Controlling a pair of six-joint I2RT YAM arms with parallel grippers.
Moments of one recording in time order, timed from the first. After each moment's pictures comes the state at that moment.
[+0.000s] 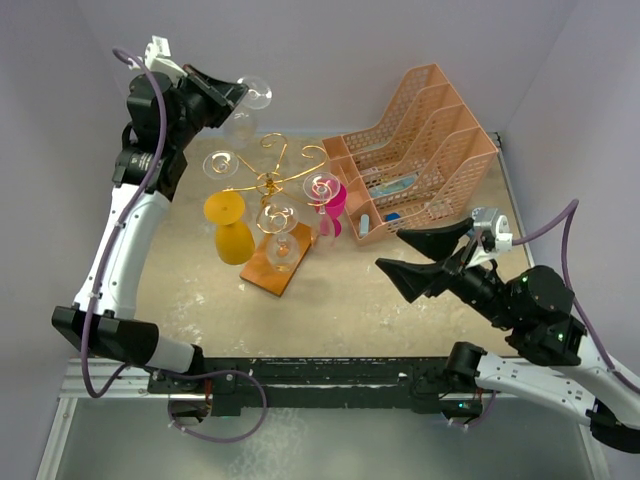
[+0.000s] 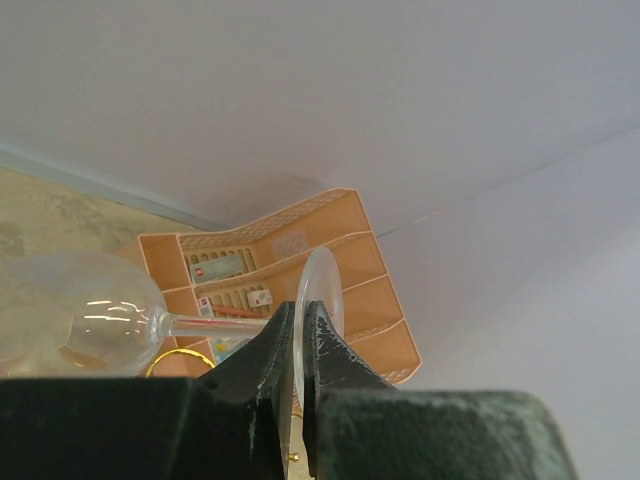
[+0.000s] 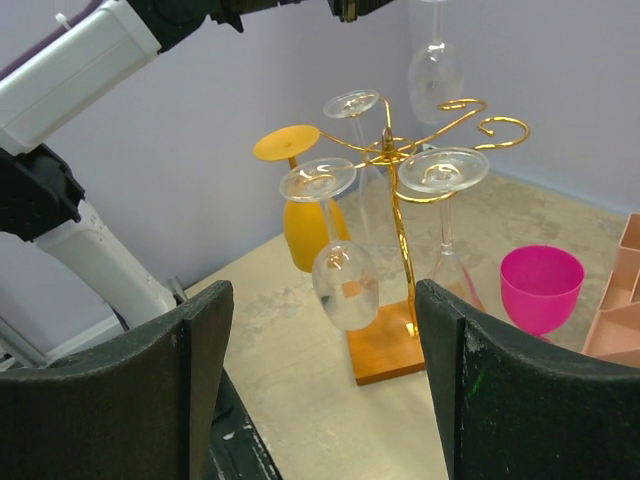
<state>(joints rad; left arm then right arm) -0.22 1.45 1.76 -0.32 0.13 -0.91 1.05 0.51 0.93 -0.19 0.13 0.21</state>
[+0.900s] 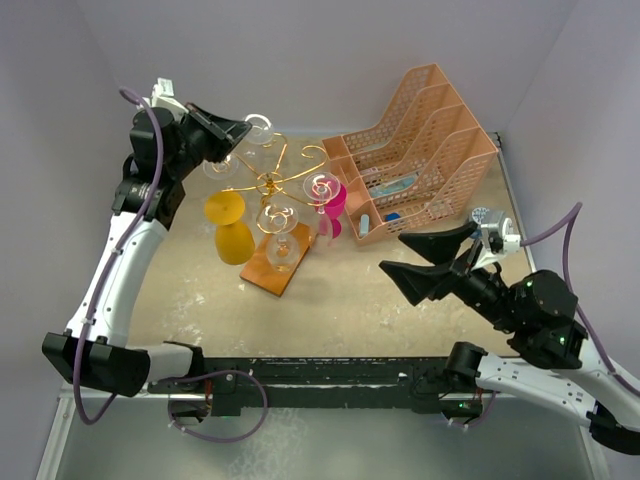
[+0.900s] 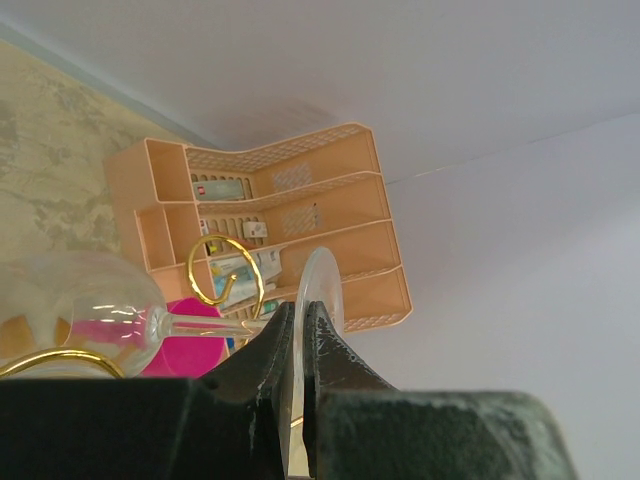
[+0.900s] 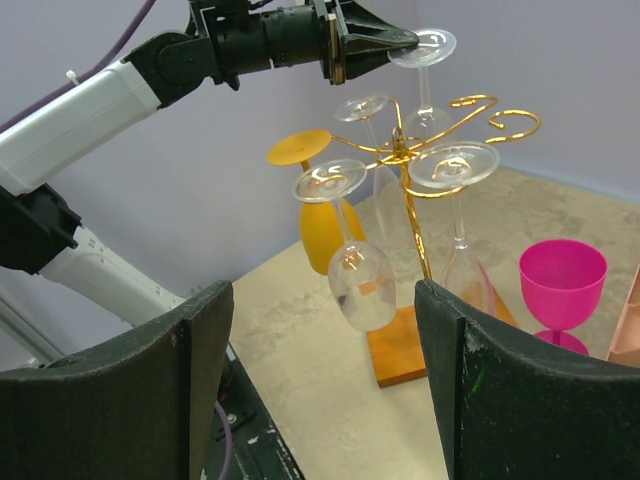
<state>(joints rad) -0.19 1.28 1.47 -0.30 0.21 -1.04 1.05 0.48 0.90 -0.18 0.13 0.28</state>
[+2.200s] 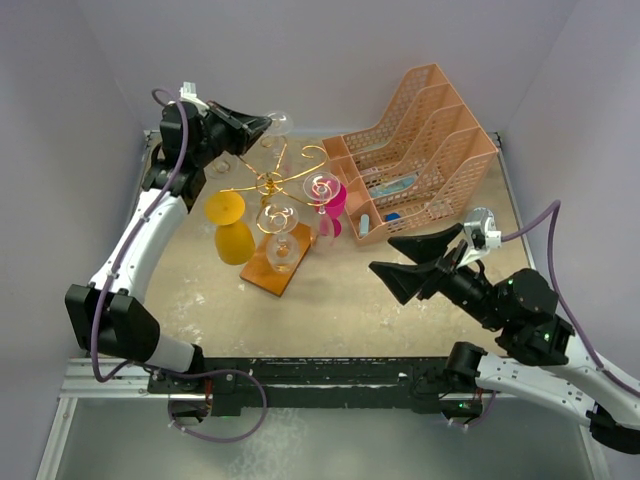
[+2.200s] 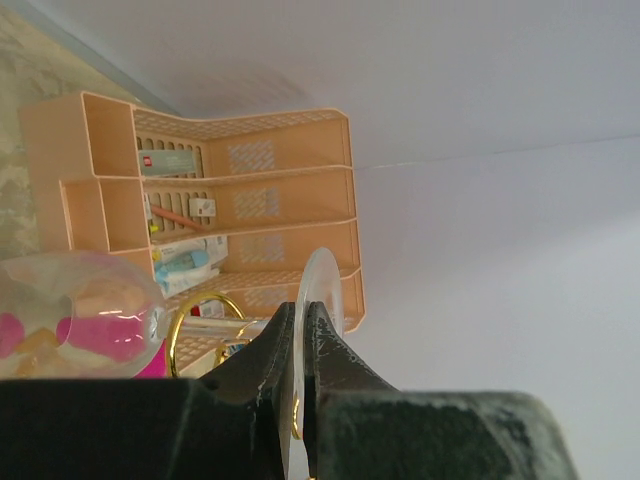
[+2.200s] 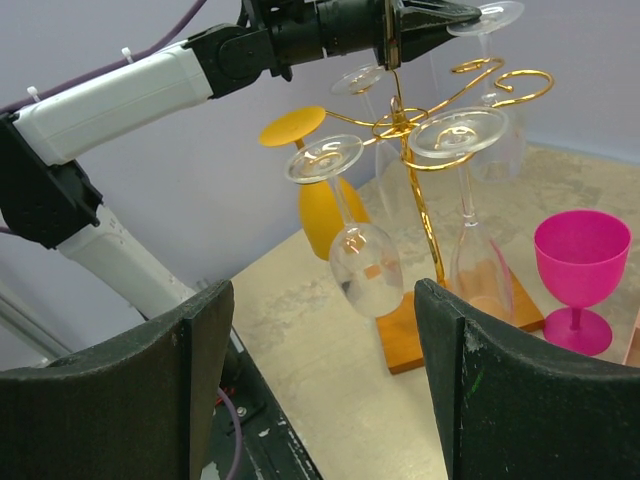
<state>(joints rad) -0.20 1.45 1.42 -0.09 0.32 -1.26 1.05 0.49 0.84 -0.14 0.14 0.34</state>
